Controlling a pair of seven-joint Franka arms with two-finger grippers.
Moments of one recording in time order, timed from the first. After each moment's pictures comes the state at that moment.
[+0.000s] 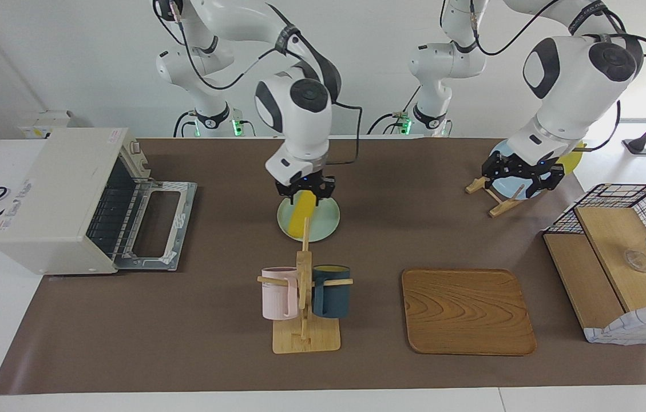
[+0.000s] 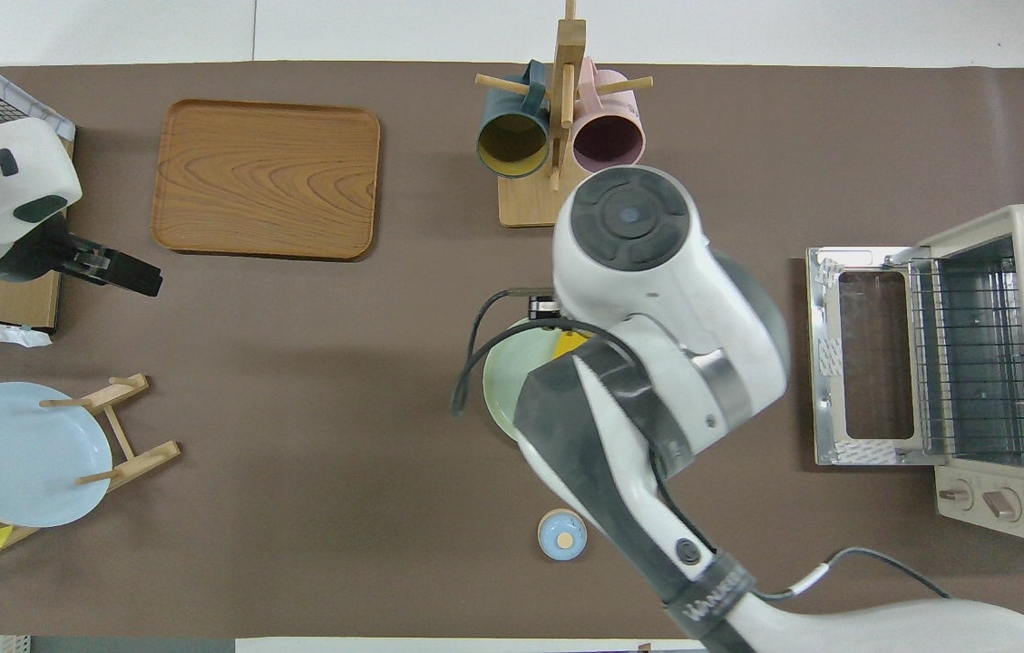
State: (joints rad) left arm -0.11 0.07 -0.02 -1.72 -0.03 1.76 0.26; right arm 0.49 0.23 0.00 -1.66 -0.02 1.79 0.59
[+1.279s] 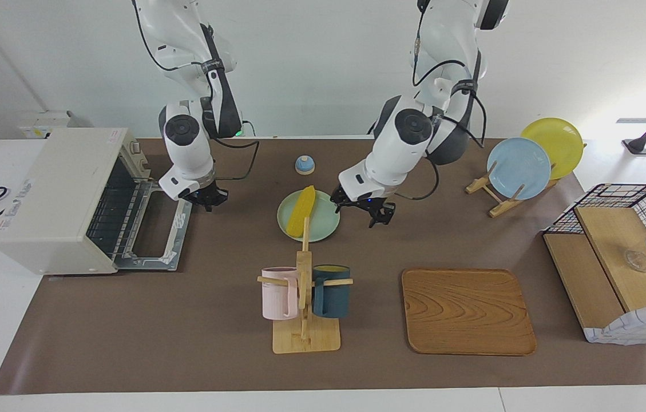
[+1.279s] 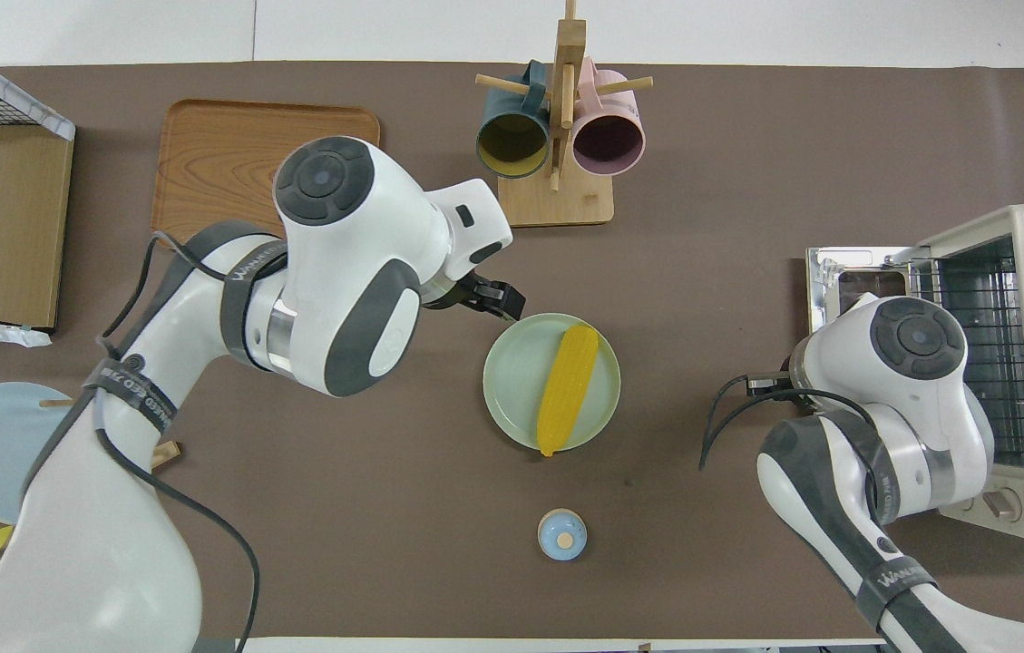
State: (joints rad) left arm -0.59 0.38 -0.03 -1.62 -0.25 2.04 -0.08; right arm 0.12 -0.01 0.00 -2.39 -0.10 2.26 0.22
